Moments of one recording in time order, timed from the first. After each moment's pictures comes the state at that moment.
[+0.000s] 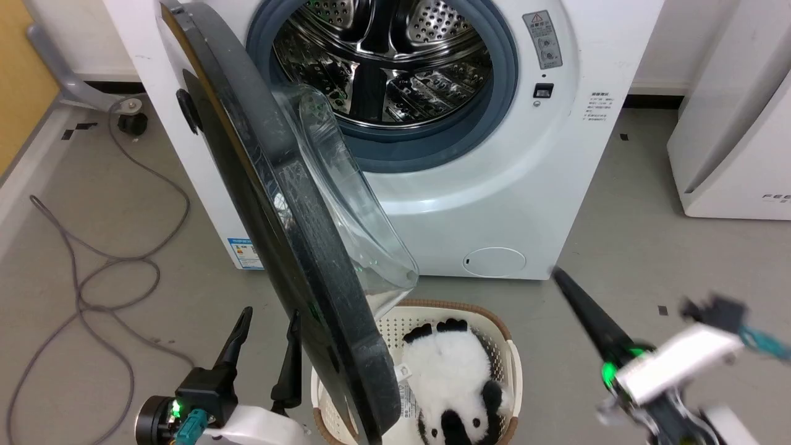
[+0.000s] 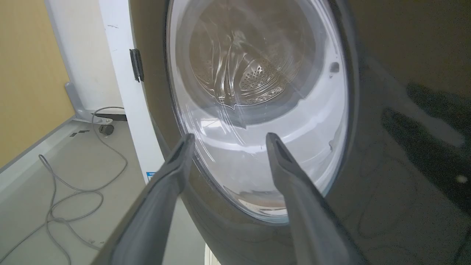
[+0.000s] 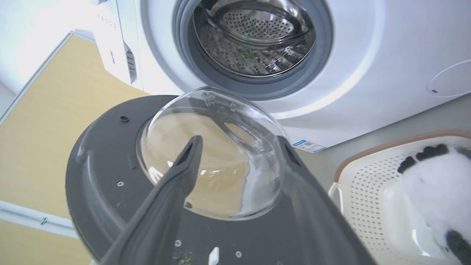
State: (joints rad) left arm -0.02 0.05 -0.09 0.15 -0.13 -0.04 -0.26; right arm -0.22 -0.30 0.37 0.14 1.50 0.13 0.08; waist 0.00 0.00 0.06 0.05
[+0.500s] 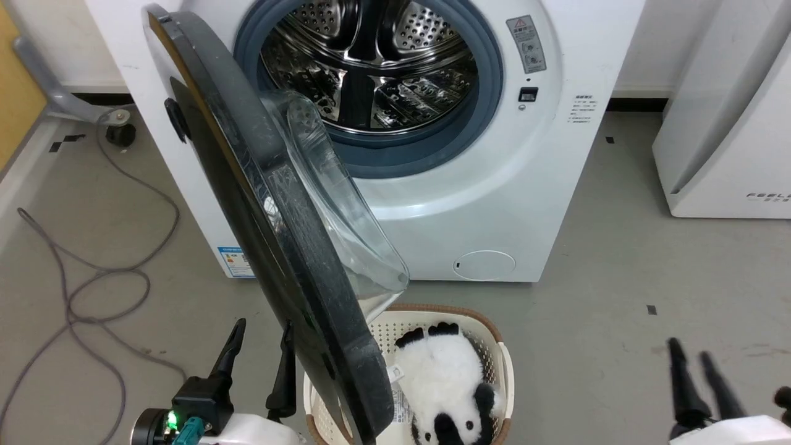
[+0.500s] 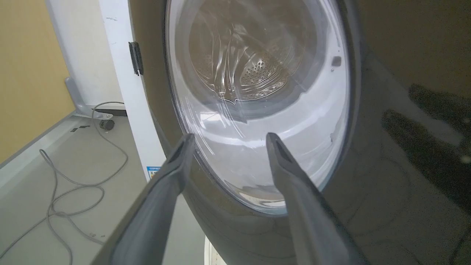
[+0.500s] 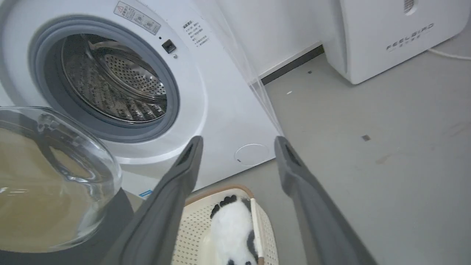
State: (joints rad) left arm 0.00 0.05 -0.08 0.16 -0.13 -0.04 -0.26; right arm -0.02 -0.24 0.07 0.36 0.86 0.13 -0.23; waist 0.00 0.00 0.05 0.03
